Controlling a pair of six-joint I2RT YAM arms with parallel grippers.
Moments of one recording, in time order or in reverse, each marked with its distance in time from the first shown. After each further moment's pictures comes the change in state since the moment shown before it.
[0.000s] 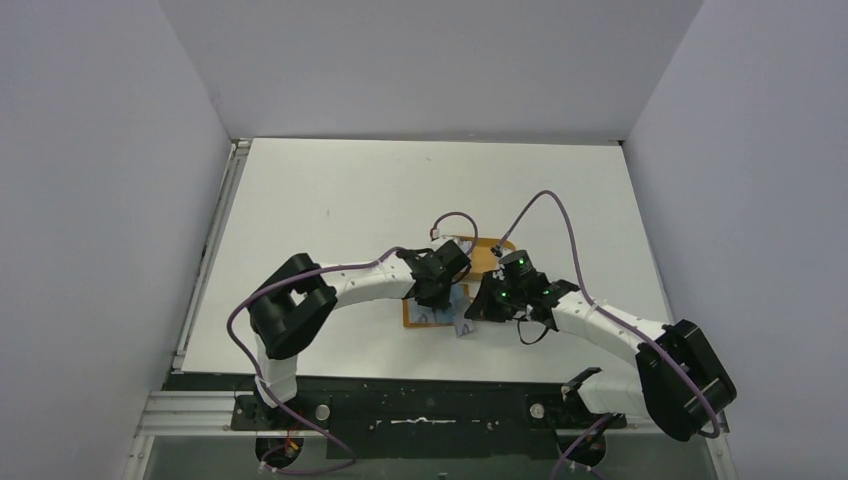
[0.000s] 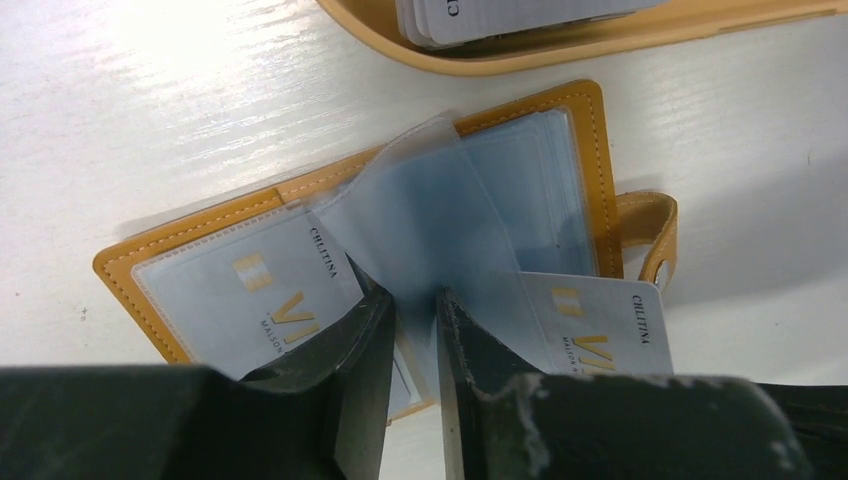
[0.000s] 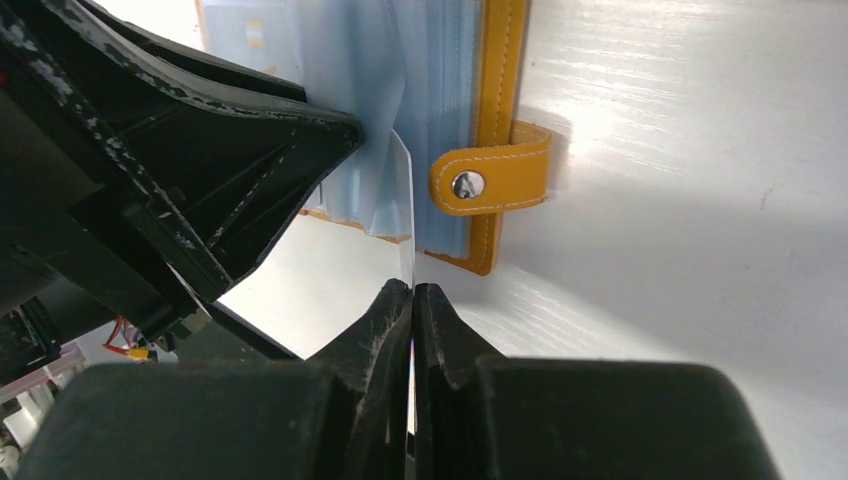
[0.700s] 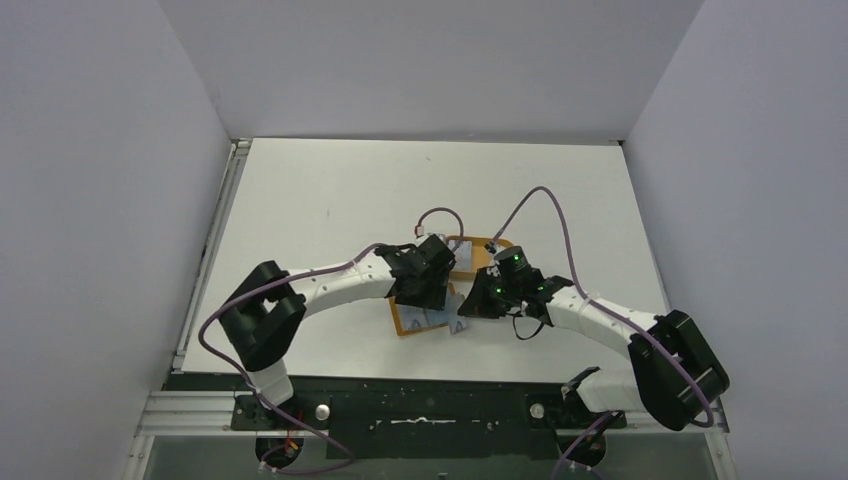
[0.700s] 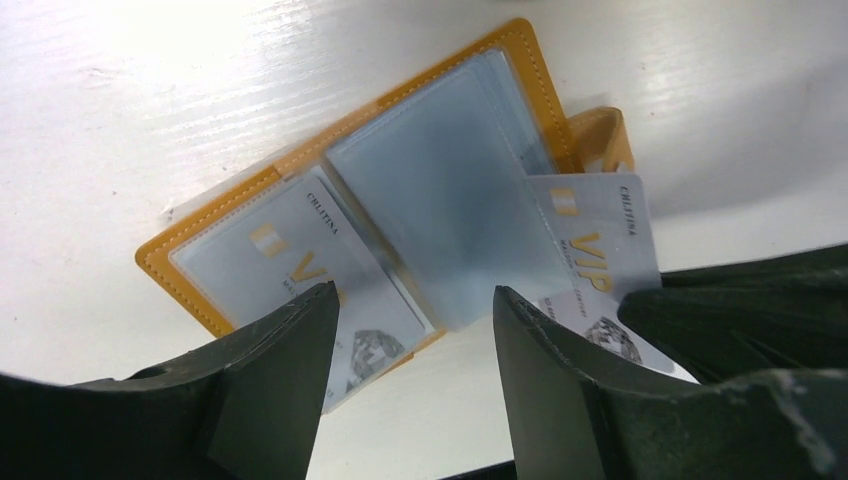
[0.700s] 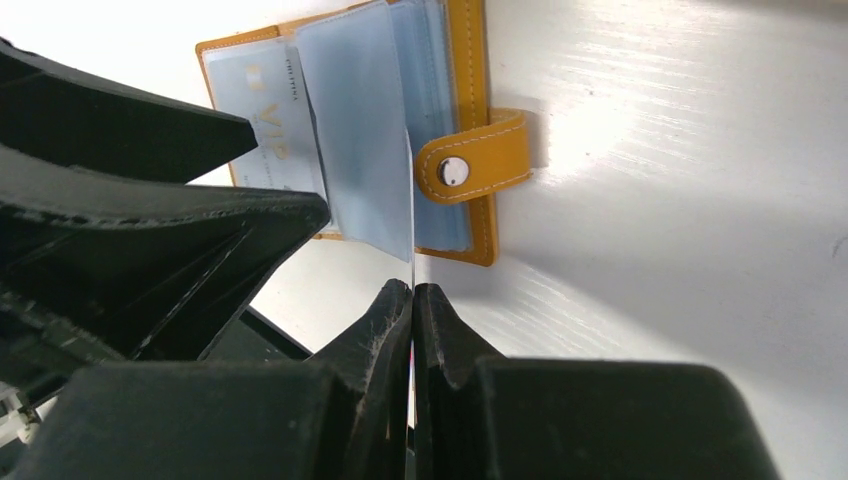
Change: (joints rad) left arm 0.036 -0.136 -0.061 -0.089 0.048 0.000; right arm 0.008 0.055 0.027 0.051 -0.044 0.019
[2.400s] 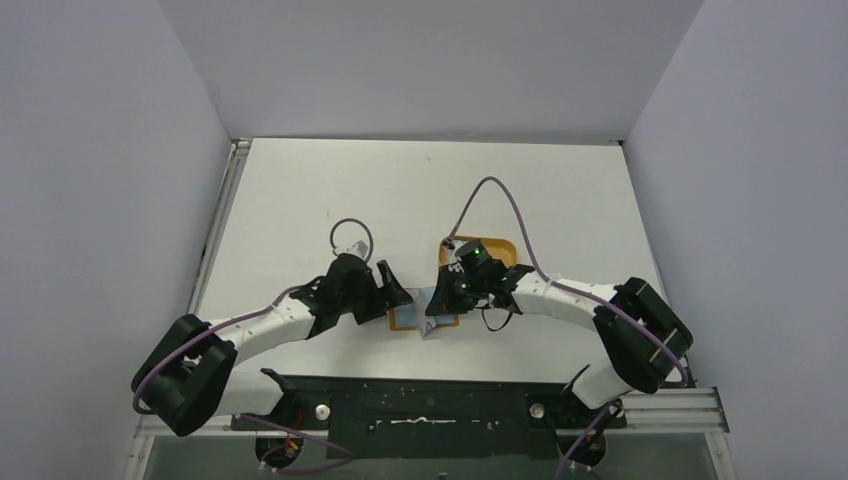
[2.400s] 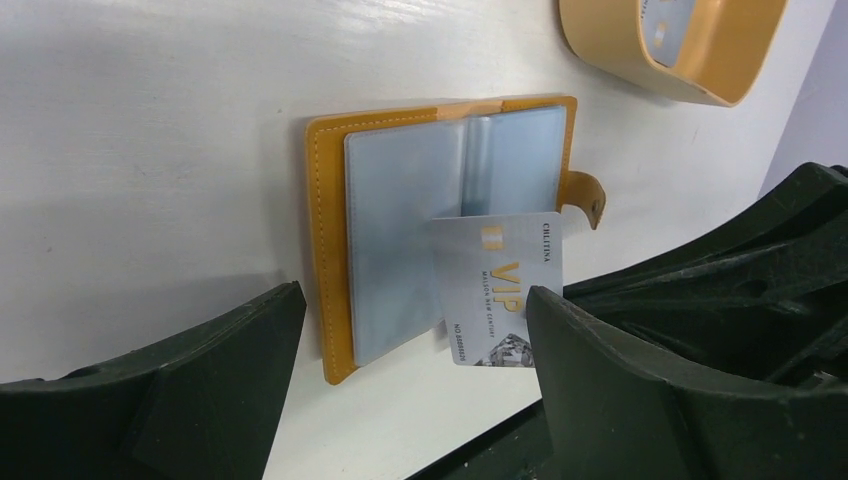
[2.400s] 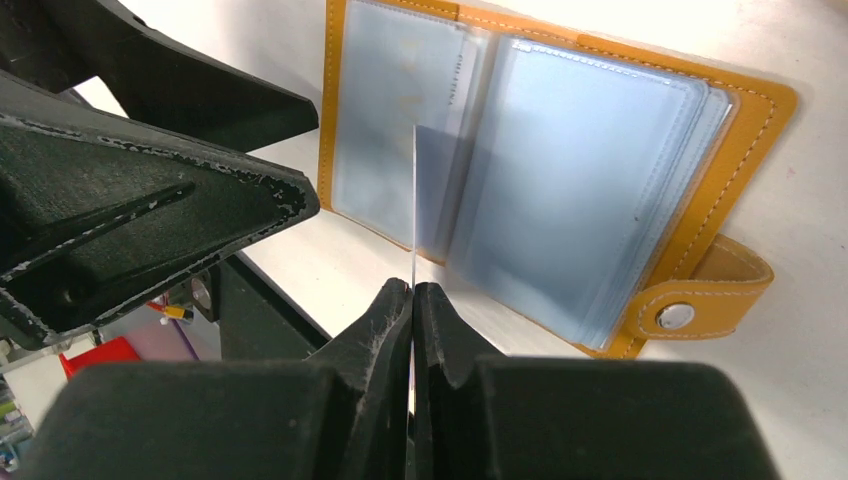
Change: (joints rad) left arm 0.296 -0.481 -0.688 0.612 0.283 -0.294; right arm 0.172 0.209 0.189 0.063 -0.023 -0.009
